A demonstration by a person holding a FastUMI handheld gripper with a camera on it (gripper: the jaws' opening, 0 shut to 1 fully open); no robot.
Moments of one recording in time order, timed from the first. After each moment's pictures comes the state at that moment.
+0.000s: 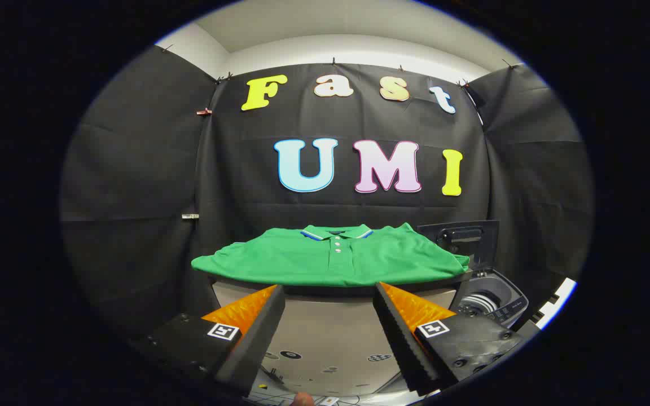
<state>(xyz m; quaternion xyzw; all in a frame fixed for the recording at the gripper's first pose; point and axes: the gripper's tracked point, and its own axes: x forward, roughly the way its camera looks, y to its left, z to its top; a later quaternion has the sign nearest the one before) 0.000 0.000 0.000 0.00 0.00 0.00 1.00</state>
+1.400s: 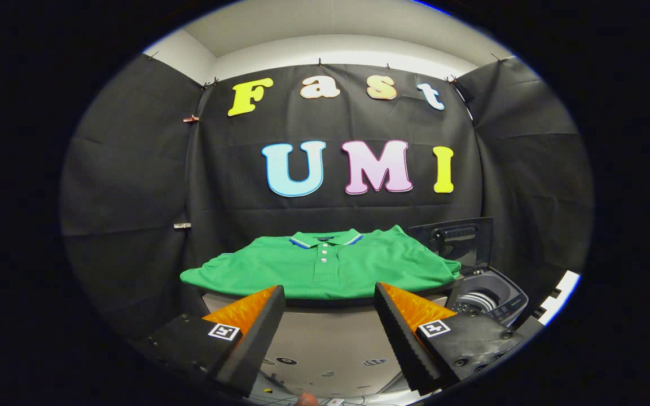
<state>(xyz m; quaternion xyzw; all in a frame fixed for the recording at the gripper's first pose) 0.014 -0.012 0.015 0.02 -0.01 -0.02 1.00</state>
